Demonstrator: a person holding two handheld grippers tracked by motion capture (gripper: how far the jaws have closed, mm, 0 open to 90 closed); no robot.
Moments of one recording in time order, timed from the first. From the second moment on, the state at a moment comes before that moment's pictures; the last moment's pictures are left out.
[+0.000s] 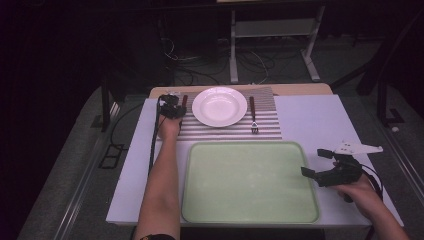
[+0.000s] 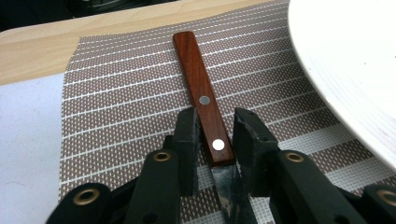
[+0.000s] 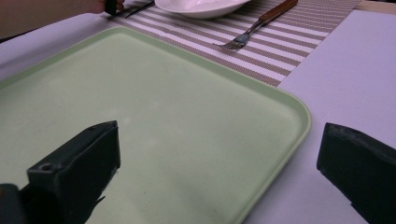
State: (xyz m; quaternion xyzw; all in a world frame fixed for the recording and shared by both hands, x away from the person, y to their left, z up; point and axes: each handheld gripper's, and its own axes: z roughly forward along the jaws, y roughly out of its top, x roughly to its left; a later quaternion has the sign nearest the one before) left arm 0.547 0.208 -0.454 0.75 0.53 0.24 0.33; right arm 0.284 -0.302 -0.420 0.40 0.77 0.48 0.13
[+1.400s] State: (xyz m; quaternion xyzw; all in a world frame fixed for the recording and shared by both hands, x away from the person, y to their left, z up) left arm 0.503 0.213 -0.441 0.79 0.48 0.18 0.33; right arm 0.283 -0.301 -0.419 0.40 0.77 0.49 0.13
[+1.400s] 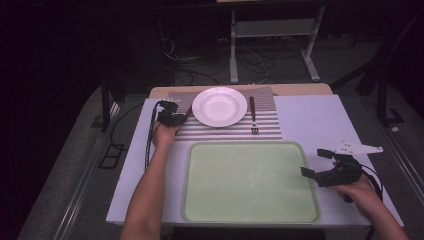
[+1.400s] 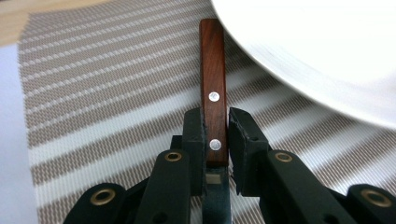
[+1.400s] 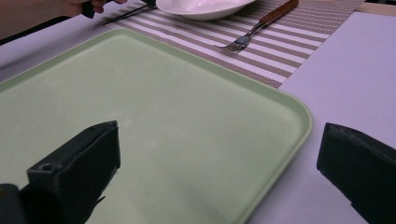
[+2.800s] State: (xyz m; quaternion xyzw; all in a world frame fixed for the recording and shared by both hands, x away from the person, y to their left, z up) left arm 0.502 0.226 -0.442 0.82 0.45 0.12 0.33; right arm 0.283 -0.300 -0.419 0.40 0.77 0.49 0.13
